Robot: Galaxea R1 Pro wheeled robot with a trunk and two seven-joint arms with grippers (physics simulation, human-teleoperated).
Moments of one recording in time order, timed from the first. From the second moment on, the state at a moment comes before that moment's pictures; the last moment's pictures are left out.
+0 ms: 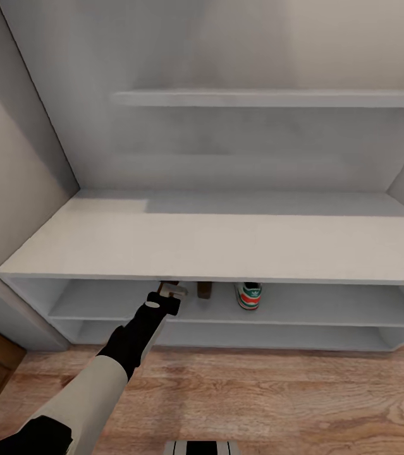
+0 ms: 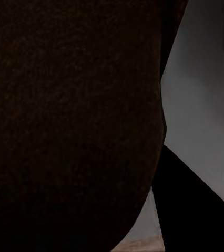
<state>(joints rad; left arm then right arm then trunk) -0.80 -0.14 -0.25 -0.69 -0.08 0.42 0.11 -0.43 -0.47 -1.26 -1.48 -0.05 0.88 0.04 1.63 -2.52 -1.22</state>
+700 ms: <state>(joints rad) -0.80 -0.14 -0.25 -0.70 -0.08 0.42 0.11 -0.43 -0.47 -1.26 -1.48 -0.05 0.88 0.04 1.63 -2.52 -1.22</state>
